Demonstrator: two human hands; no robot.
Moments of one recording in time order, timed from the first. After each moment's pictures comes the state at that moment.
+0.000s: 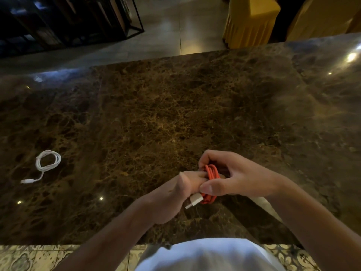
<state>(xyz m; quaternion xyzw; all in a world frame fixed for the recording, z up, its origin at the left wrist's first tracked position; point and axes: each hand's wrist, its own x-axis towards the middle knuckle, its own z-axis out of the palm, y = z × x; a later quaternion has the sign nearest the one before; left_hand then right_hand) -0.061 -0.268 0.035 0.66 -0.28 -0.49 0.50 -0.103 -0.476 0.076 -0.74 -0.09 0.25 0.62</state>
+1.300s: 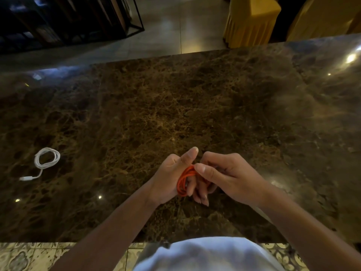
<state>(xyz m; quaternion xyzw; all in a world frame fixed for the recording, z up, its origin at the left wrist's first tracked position) -0.053 -0.274 0.047 0.57 -0.12 -0.45 0.68 -0.119 -0.462 0.059 -0.76 -0.09 0.12 0.63</state>
